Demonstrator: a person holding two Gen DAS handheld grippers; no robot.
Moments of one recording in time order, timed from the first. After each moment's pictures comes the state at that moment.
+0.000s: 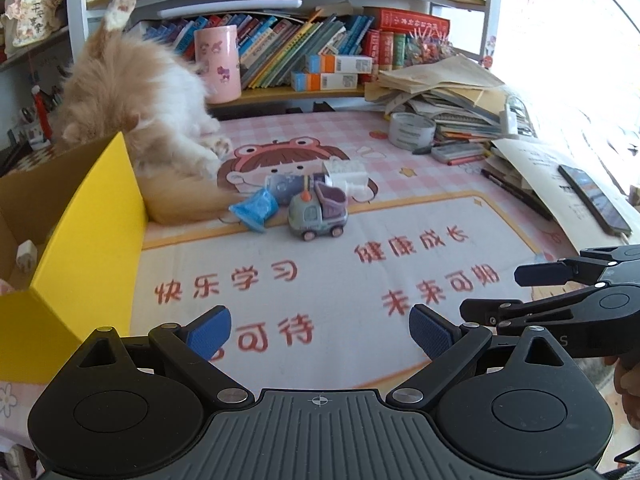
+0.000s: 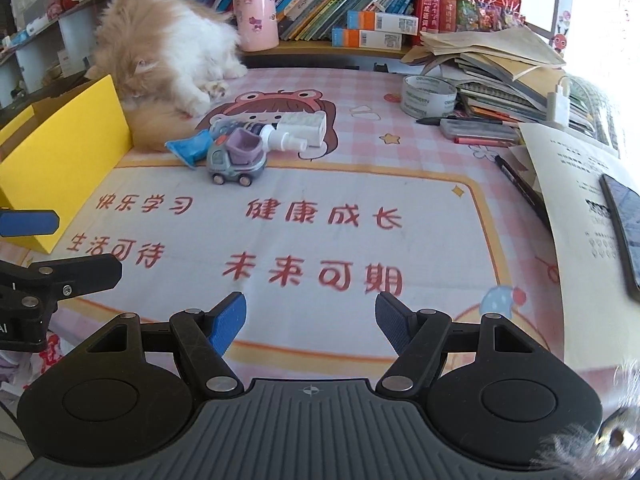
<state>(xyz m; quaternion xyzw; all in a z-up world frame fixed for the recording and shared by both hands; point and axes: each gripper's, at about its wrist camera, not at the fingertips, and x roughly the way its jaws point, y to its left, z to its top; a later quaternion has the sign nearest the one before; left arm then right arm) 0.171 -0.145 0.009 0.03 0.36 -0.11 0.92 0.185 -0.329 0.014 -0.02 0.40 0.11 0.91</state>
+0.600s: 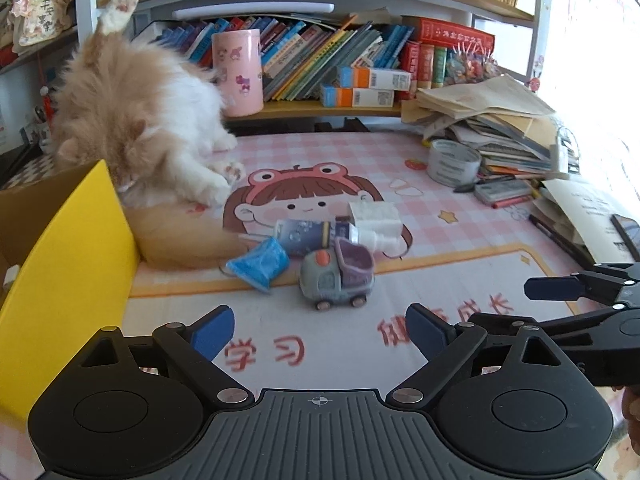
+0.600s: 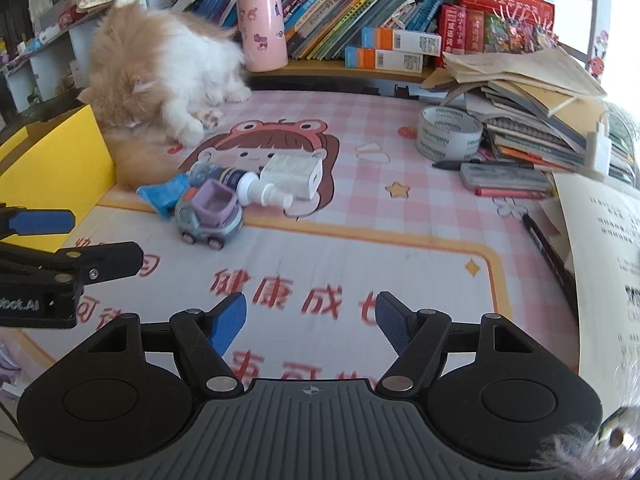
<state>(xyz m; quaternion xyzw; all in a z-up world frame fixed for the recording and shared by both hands) 0.245 -0.165 0.005 0.02 0.35 -0.06 0.93 0.263 -0.348 0.013 -0.02 0.38 0.16 0.91</state>
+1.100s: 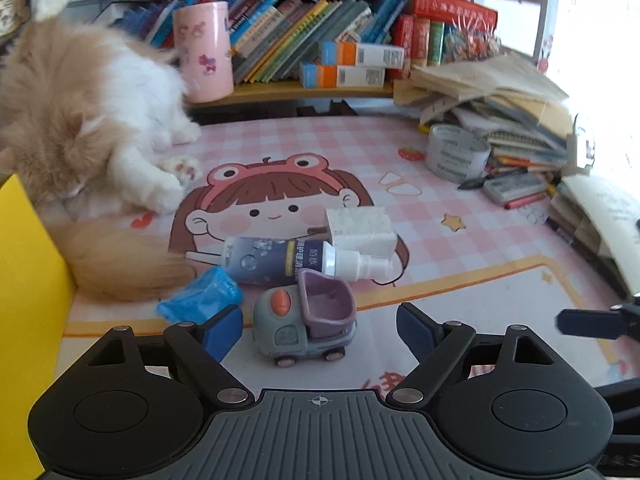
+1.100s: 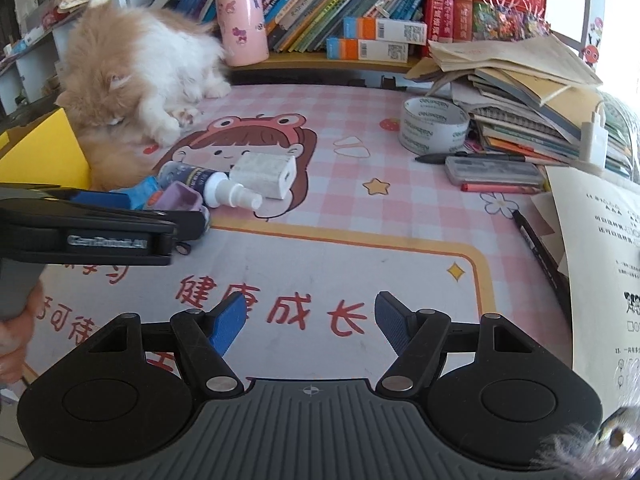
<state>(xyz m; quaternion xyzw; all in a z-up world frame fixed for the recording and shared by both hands) 0.312 -0.194 -0.026 0.03 0.38 -0.07 0.92 0.281 -0.362 0.005 -0.02 0.39 0.14 0.91</state>
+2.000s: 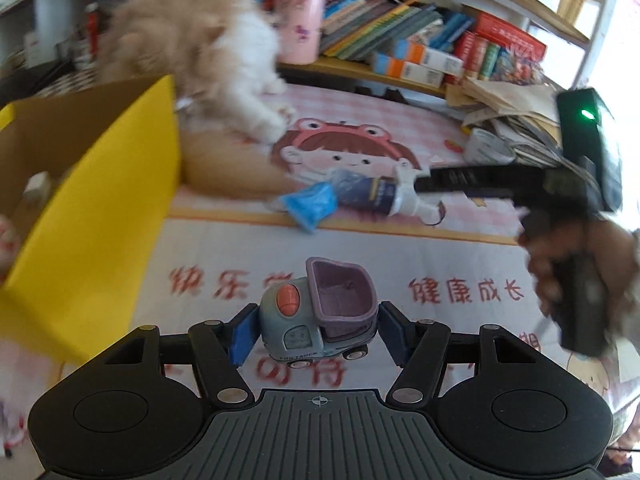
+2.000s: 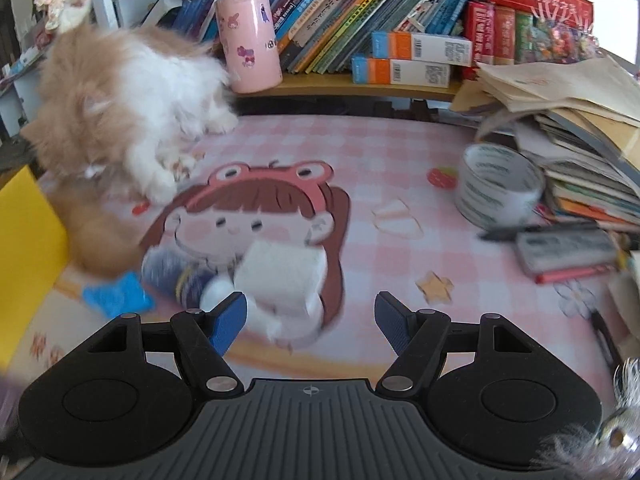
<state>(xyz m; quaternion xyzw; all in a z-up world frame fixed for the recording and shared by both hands) 0.221 -0.119 0.004 -0.08 0.42 -0.02 0.90 0.389 -0.318 0.002 0.00 0.38 0.17 0.91</state>
